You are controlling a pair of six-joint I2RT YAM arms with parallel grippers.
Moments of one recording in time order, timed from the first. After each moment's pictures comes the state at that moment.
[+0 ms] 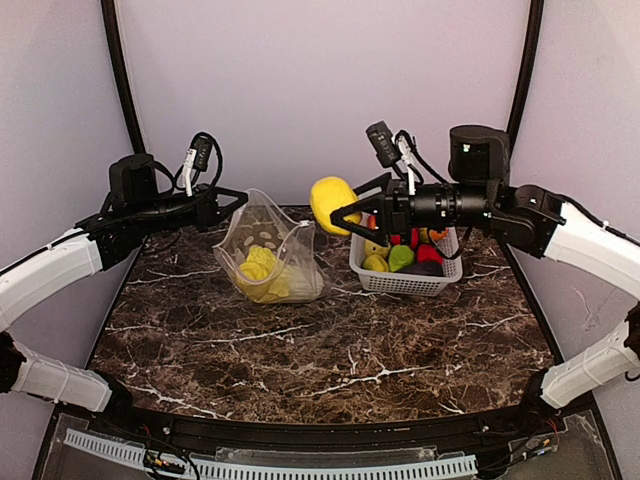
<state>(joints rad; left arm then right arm) -0.44 1.20 1.01 0.01 0.56 -0.22 0.91 1.28 1.31 -0.24 -0.43 0.11</state>
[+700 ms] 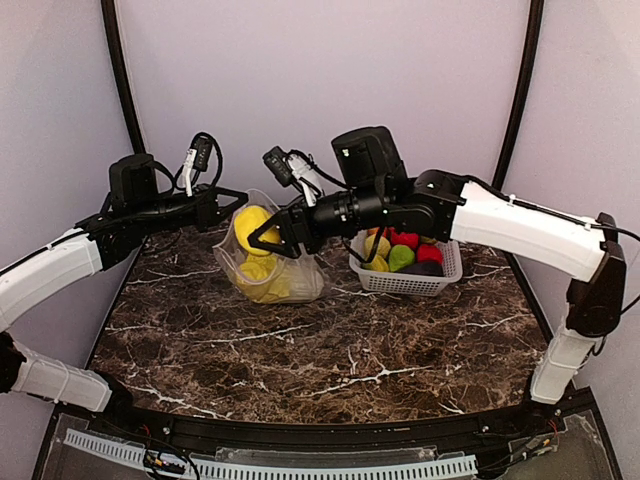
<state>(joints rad) -0.44 1.20 1.01 0.01 0.56 -0.22 1.06 1.72 1.70 -0.36 -0.37 0.18</state>
